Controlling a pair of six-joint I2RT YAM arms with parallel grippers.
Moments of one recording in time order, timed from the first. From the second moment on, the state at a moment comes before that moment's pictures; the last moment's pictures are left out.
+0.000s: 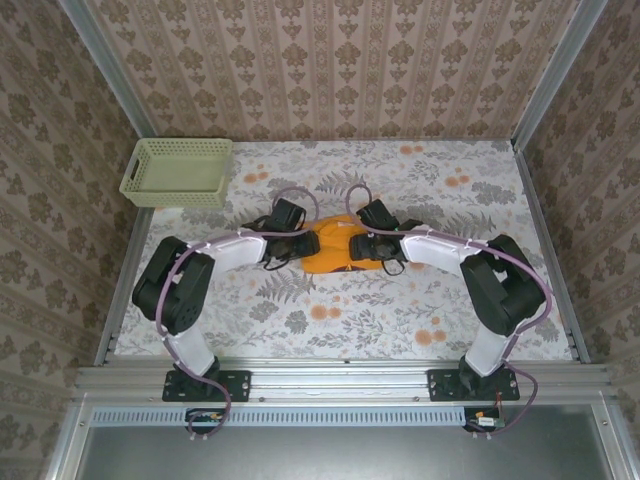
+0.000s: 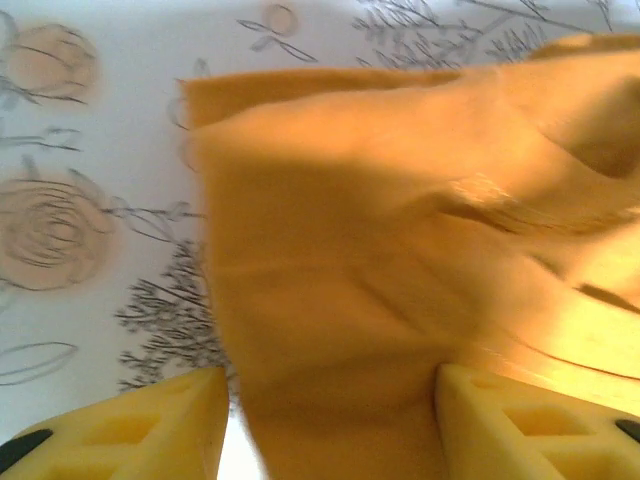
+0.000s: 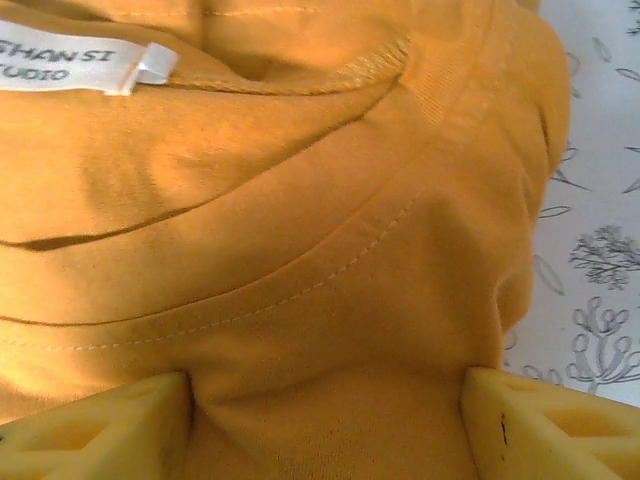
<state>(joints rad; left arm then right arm) -0.59 1.74 0.99 -0.24 0.08 -0.67 0.54 1.74 1.05 -0.37 0.12 0.46</state>
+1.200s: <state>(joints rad) -0.44 0.81 0.50 -0.30 -0.16 -0.53 0.62 2.02 1.43 -0.64 0.28 0.46</state>
